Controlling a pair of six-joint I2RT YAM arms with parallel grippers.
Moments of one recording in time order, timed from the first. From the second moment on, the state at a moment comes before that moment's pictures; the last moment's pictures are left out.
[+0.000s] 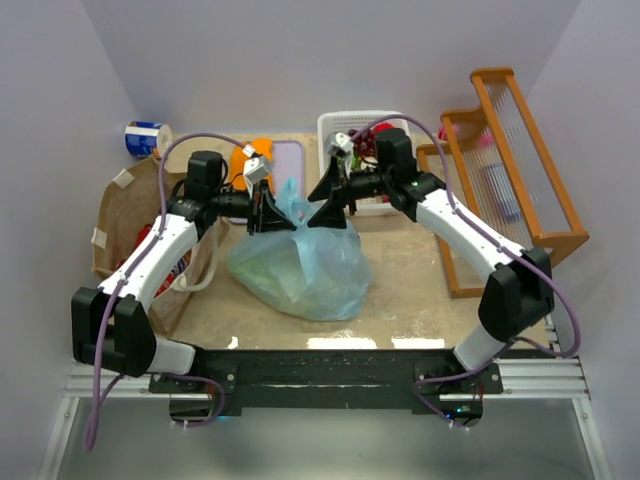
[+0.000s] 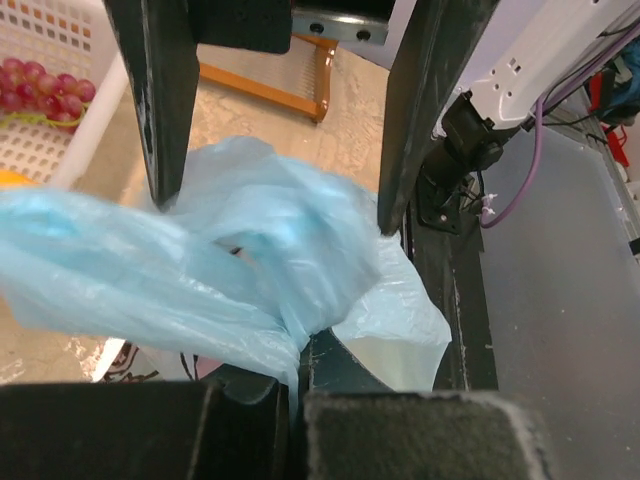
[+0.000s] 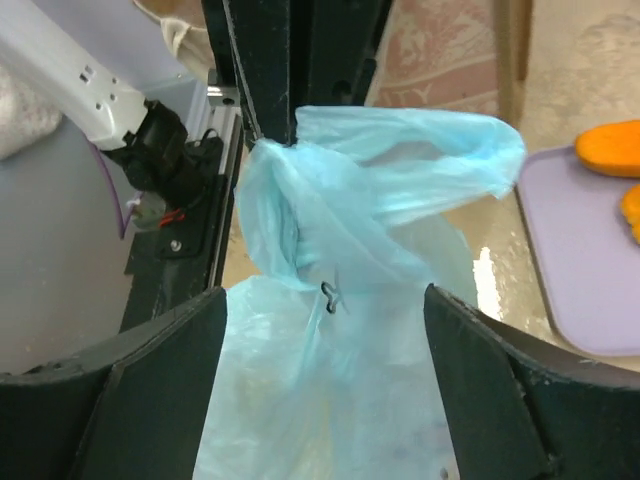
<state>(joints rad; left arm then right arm) -0.23 1.39 1.10 -0.29 1.25 0.16 0.51 1.65 1.44 -0.25 -1.08 -0.14</state>
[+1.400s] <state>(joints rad) -0.32 1.07 1.10 -0.25 0.84 0.19 0.57 1.58 1.35 0.10 -0.66 0.43</state>
